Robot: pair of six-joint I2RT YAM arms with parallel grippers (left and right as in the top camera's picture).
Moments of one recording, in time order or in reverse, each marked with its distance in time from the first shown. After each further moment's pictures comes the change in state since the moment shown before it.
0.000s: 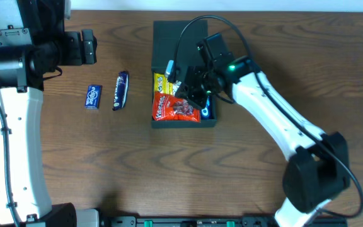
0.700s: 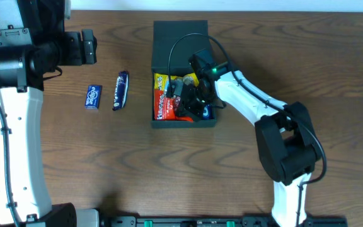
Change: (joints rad) left arm 0.000 0.000 0.000 0.000 0.000 0.000; right arm 0.000 0.262 -0.025 0.013 -0.041 -0.055
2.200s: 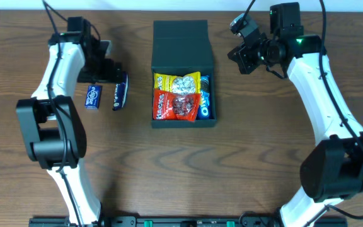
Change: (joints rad) left arm -0.045 0.580 -0.118 0.123 0.034 0.111; right arm -0.368 -0.245 0.142 0.020 0.081 0.301
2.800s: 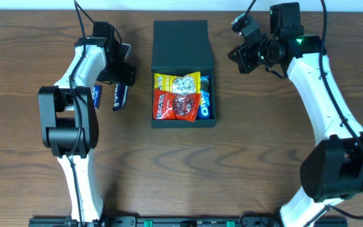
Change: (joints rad) left arm -0.079 0.129 0.000 0.134 -0.070 0.014; right arm 0.000 0.000 0.000 0.000 0.003 0.056
